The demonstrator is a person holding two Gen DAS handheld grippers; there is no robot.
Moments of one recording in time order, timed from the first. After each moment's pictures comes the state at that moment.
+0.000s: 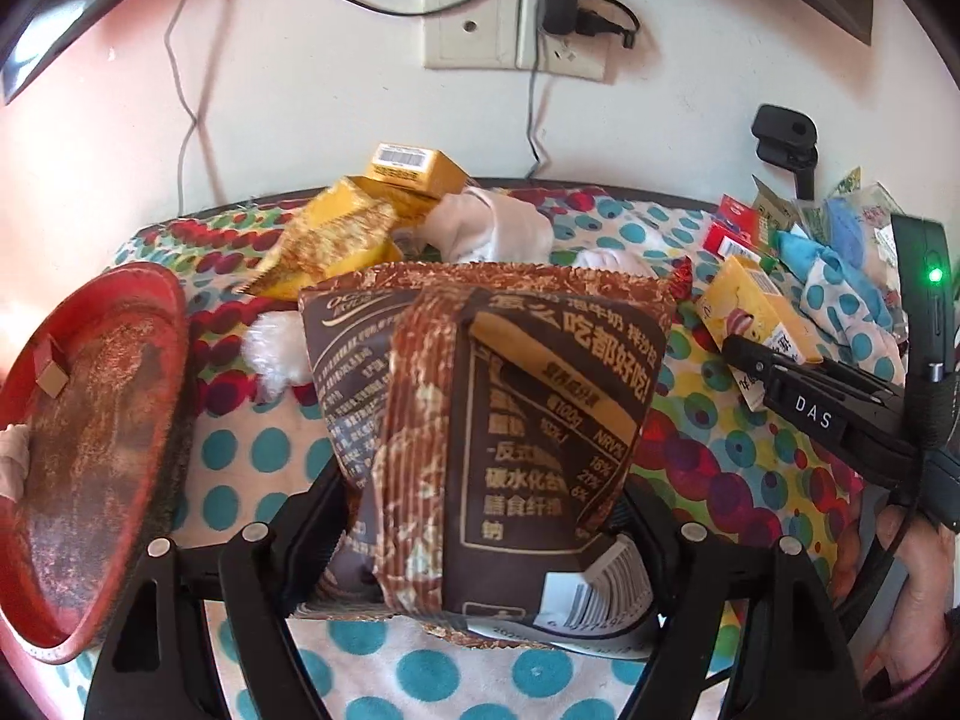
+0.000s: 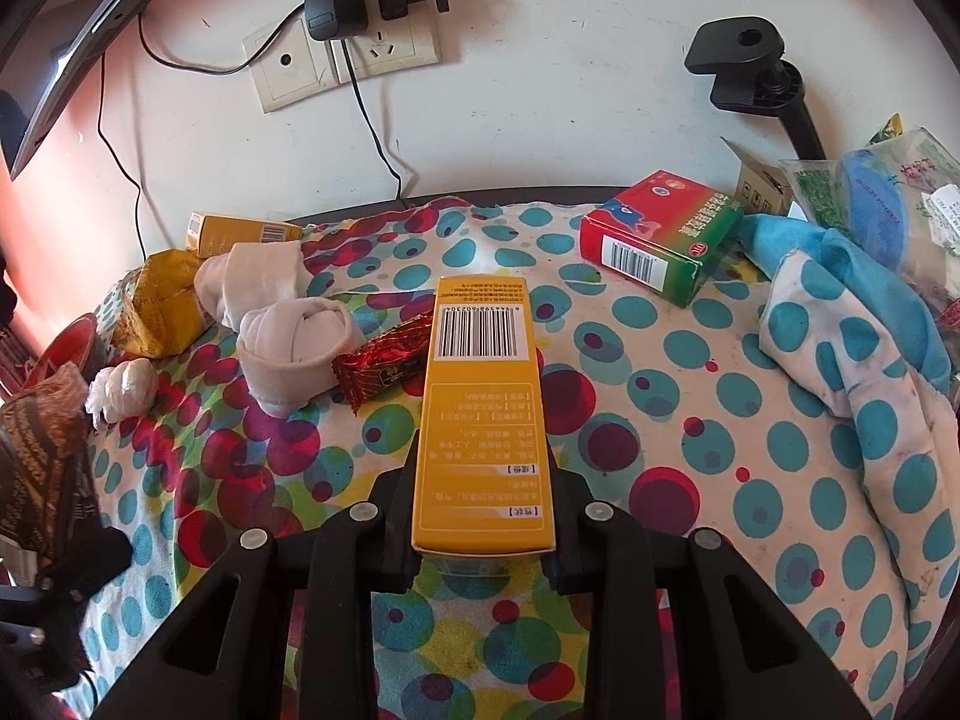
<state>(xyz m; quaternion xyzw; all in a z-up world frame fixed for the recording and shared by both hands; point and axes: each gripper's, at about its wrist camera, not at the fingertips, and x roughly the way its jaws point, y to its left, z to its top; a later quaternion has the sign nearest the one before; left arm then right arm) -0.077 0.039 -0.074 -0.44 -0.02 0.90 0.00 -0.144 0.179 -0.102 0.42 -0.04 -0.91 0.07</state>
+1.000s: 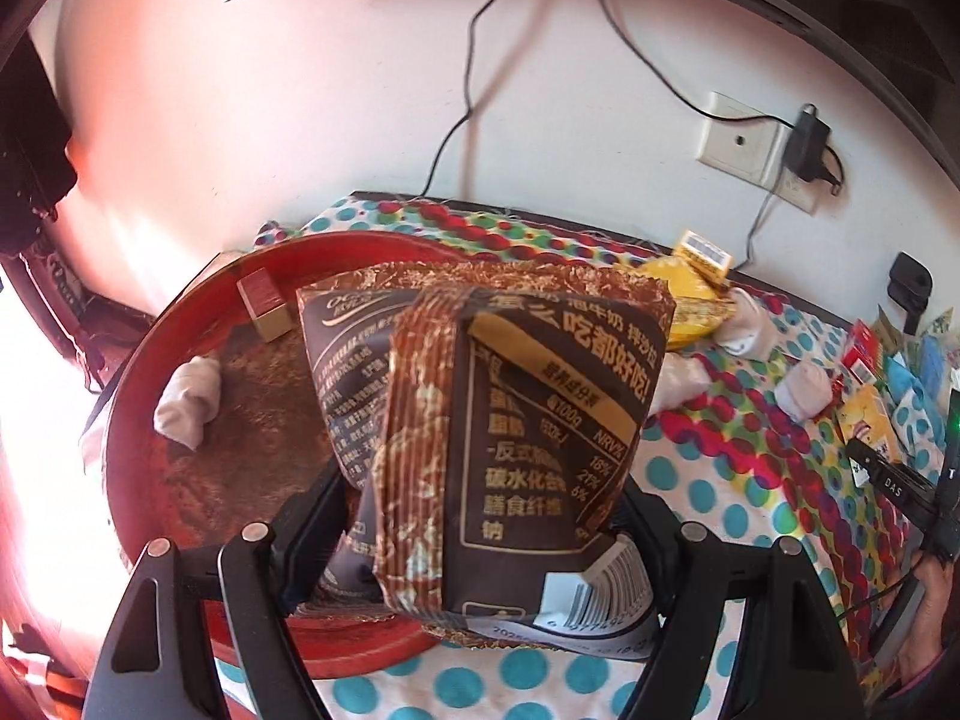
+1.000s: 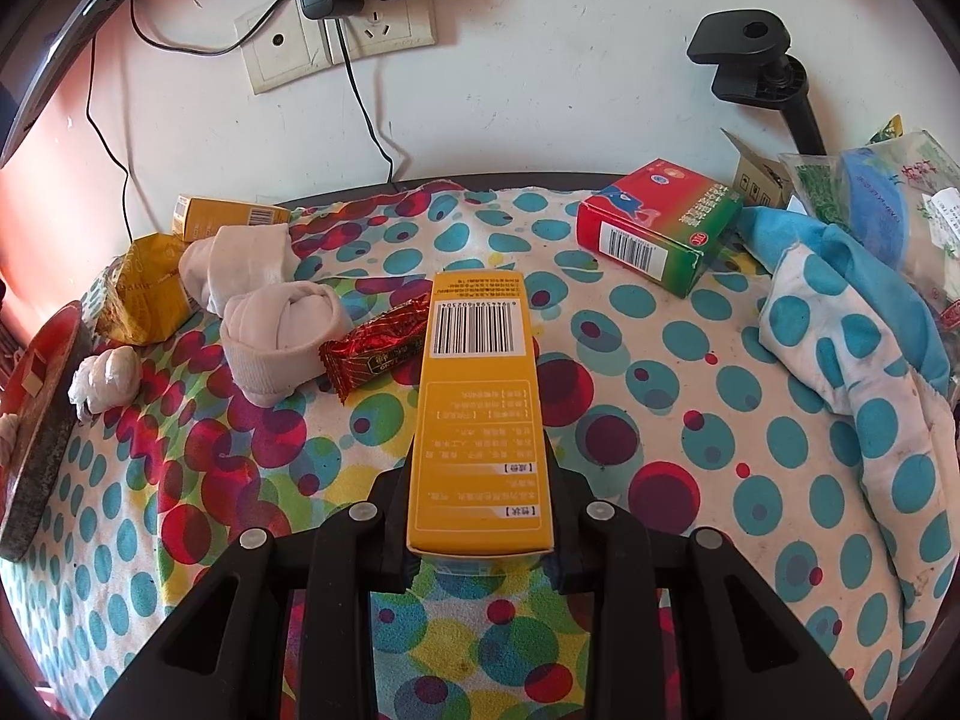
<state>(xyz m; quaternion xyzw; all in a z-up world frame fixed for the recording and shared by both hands) -0.021 -0.133 -0.030 -0.42 -0.09 0.89 -0.14 -0.149 0.167 -0.109 0.43 -0.03 -0.90 0.05</state>
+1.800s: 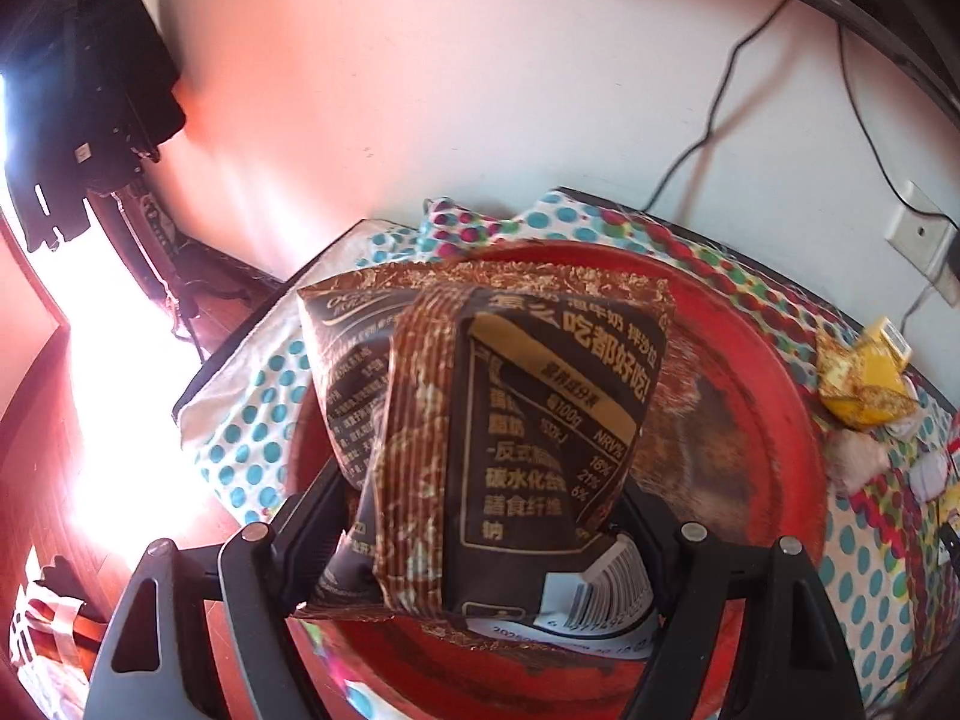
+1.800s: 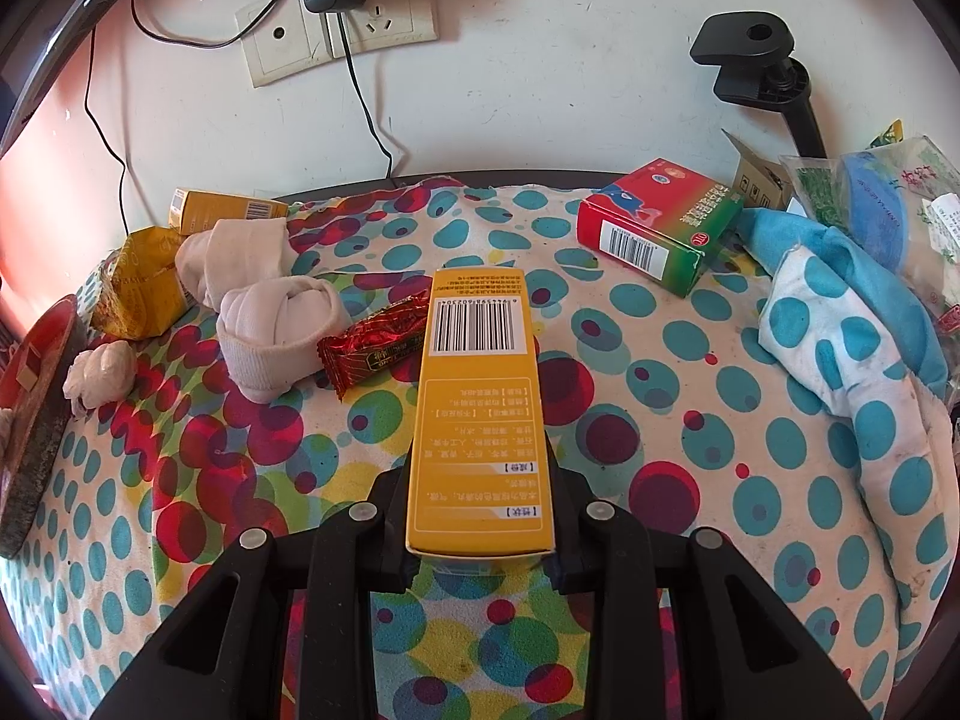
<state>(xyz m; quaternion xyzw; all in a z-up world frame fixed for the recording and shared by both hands) -0.003 -0.278 -0.029 -0.43 -0.12 0.86 -0.26 -0.148 0.156 -0.109 0.43 -0.03 -0.90 0.04</state>
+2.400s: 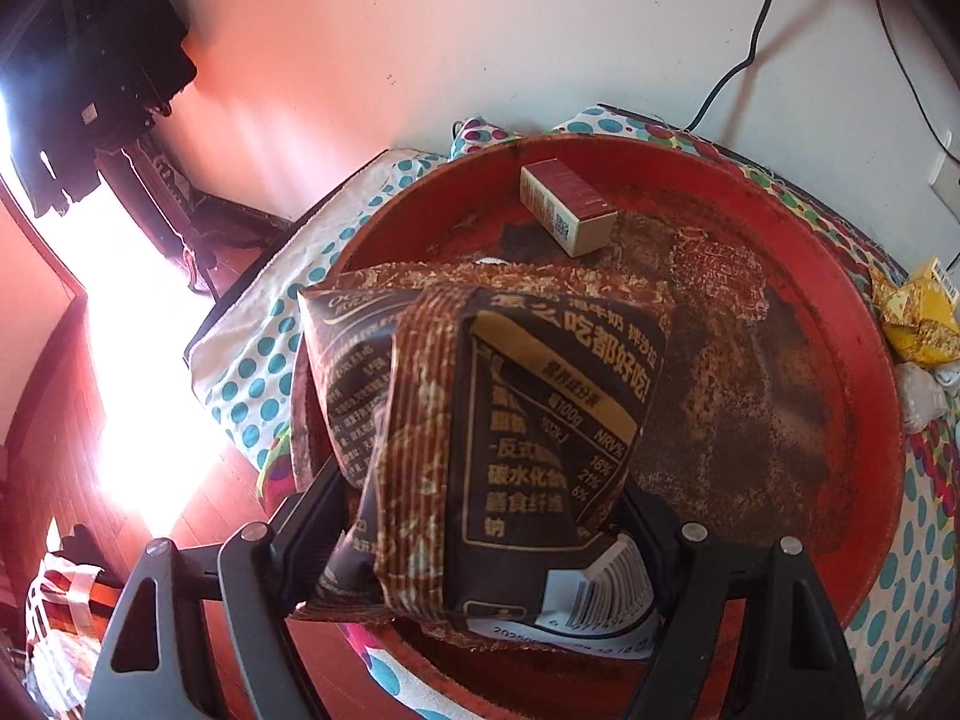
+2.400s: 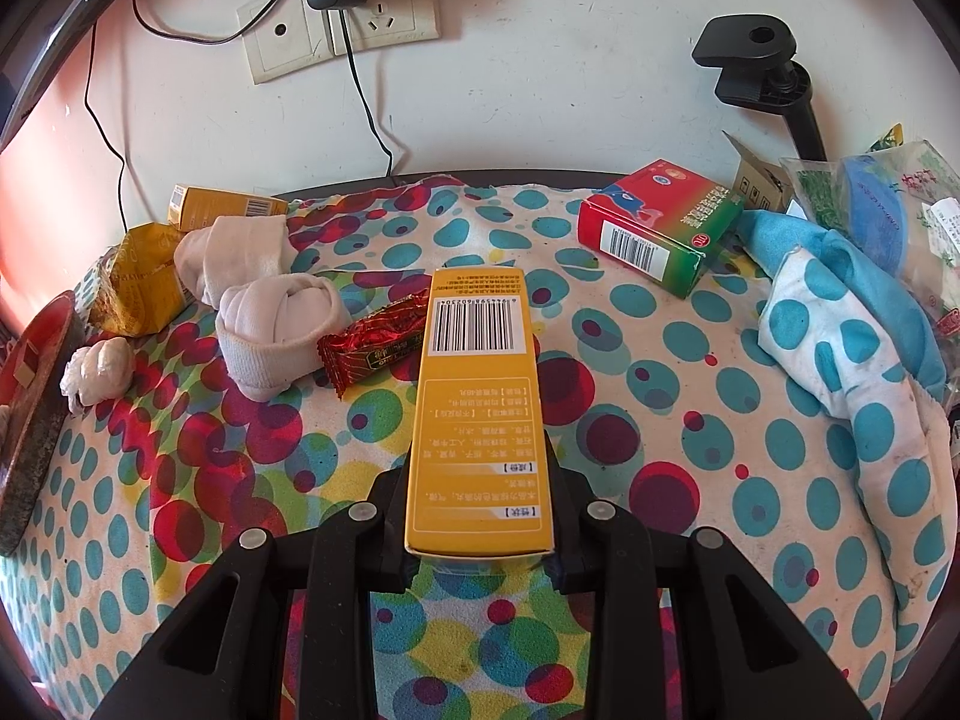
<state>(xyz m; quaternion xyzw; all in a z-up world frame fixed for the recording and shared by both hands) 0.013 -0.279 -0.077 -0.49 -0.11 0.82 -0.28 -0.148 0.147 -0.108 0.43 -0.03 -0.90 0.04</state>
